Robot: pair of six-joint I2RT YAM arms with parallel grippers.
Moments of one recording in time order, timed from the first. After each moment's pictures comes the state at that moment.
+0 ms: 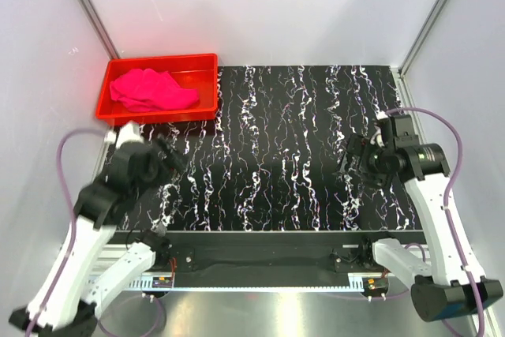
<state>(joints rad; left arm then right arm) -0.43 0.62 0.98 -1.02 -0.20 -0.92 0.13 0.96 1.15 -1.25 -0.17 0.47</state>
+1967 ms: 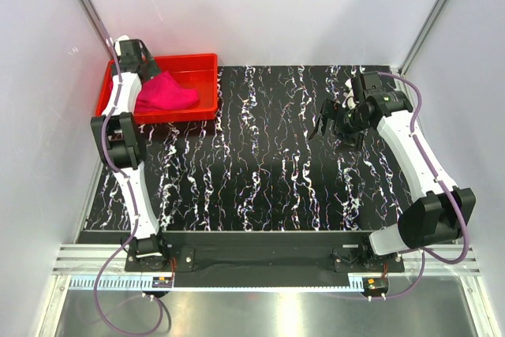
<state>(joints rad) 0.16 2.29 2.10 -0.46 -0.22 -0.38 0.20 1.45 1.44 -1.11 -0.33 0.47</state>
